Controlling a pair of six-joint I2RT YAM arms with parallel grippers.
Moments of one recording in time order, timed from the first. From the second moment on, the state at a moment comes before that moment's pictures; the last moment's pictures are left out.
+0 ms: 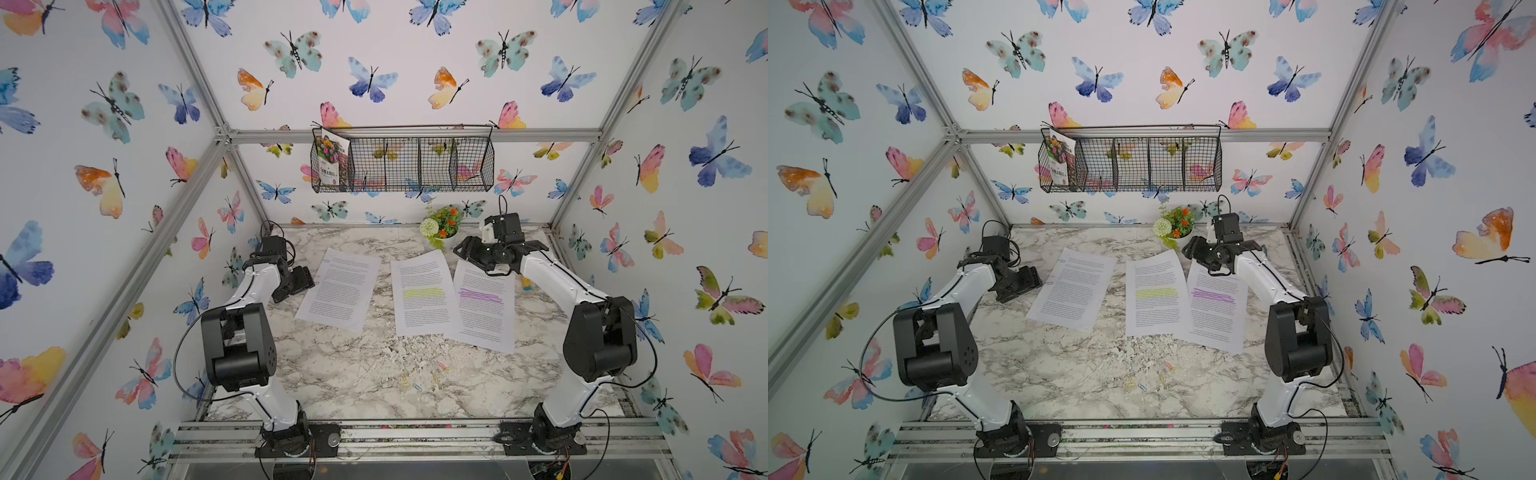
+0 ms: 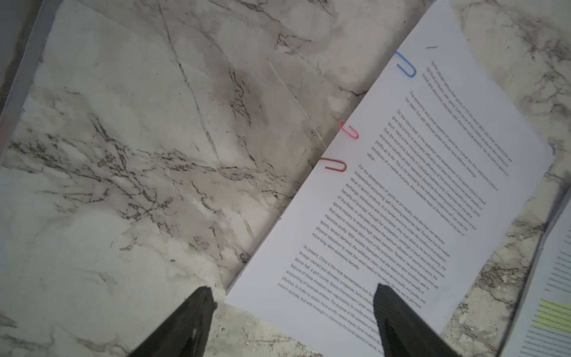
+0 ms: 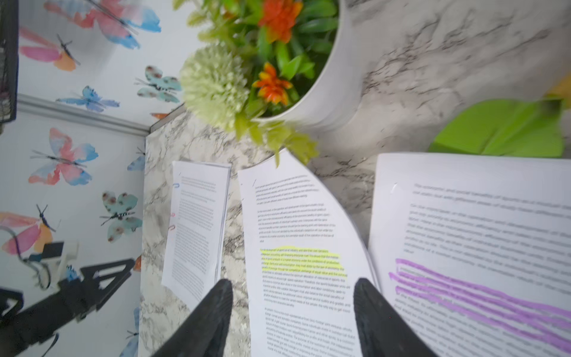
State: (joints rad) left arm 0.14 1.76 1.29 -0.68 0.09 -0.28; right arm 0.33 1.76 1.44 -0.48 -0.34 0.57
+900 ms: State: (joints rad) left arm 0.21 2.01 1.35 -0.50 0.39 -0.17; right arm 0.84 2.25 1.60 -0.30 -0.47 0.67
